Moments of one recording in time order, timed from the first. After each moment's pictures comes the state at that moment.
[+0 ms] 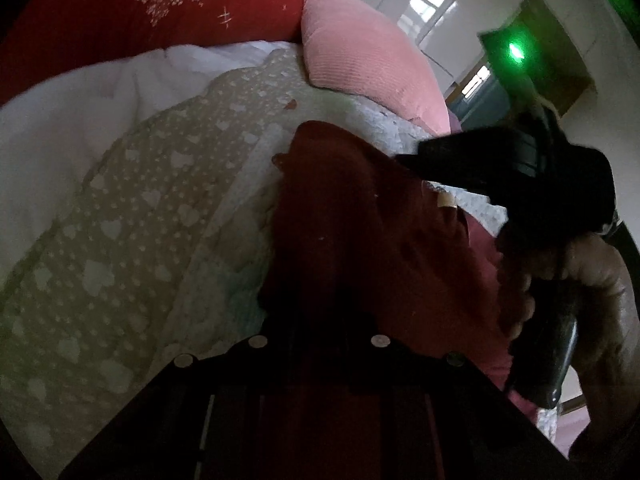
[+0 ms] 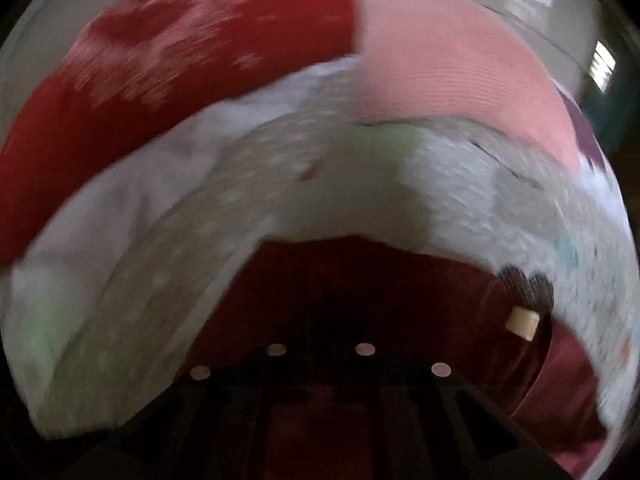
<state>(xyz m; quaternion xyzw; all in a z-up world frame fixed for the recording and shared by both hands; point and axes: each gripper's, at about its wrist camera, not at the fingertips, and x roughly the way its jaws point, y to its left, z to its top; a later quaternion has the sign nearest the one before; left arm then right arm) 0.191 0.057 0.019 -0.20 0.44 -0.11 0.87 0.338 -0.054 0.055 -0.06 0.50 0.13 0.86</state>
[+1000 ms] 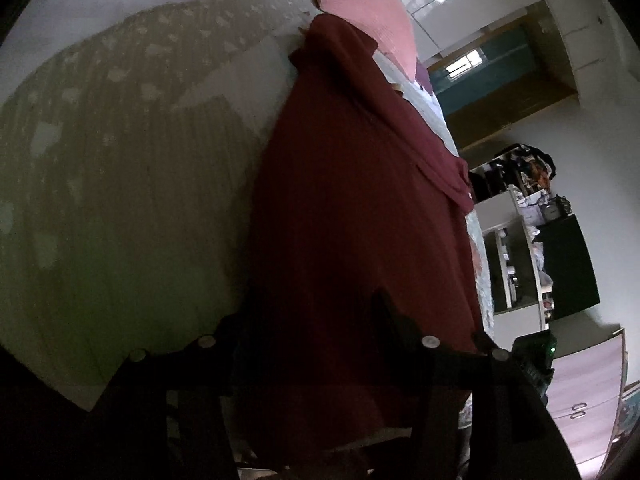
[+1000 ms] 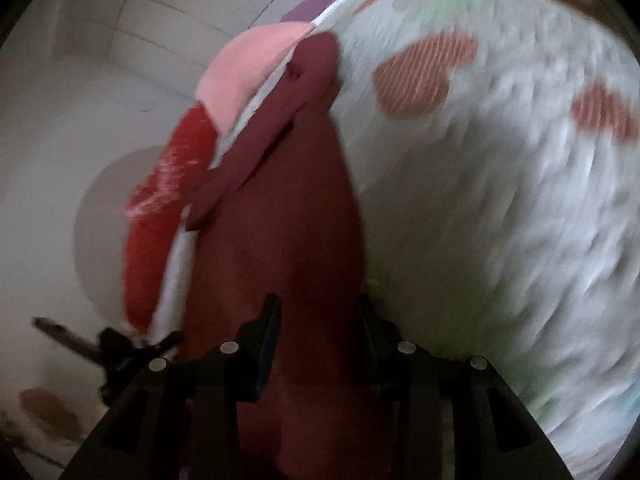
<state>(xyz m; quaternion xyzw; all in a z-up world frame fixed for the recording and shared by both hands) -0.019 0.088 0.002 -0.30 0.51 -0.19 0.79 -0.047 -0.348 0.006 0.39 0.43 0.15 0.80</state>
